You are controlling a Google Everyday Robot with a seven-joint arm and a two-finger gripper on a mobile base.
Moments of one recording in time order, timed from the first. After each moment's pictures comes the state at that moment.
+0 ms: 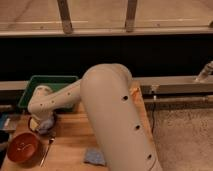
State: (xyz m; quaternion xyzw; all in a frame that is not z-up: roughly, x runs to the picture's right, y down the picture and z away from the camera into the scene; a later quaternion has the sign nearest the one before) arm -0.365 0.183 0.817 -0.32 -0.07 0.34 0.88
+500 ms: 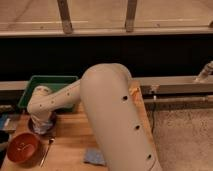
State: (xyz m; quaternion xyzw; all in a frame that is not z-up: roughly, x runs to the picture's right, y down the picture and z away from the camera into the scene) arm -0.367 0.184 0.813 -0.32 -0.08 0.33 0.89
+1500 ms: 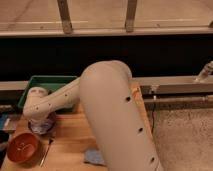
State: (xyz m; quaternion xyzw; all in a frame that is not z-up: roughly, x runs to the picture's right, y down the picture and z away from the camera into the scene) arm -0.368 0.170 0.784 -0.28 -0.09 0.33 0.89
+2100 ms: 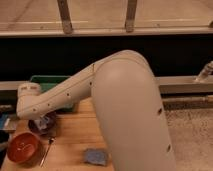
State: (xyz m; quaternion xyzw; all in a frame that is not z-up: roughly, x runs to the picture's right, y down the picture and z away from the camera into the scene) arm -0.344 0.113 0.720 -0.20 -0.11 0.35 0.91
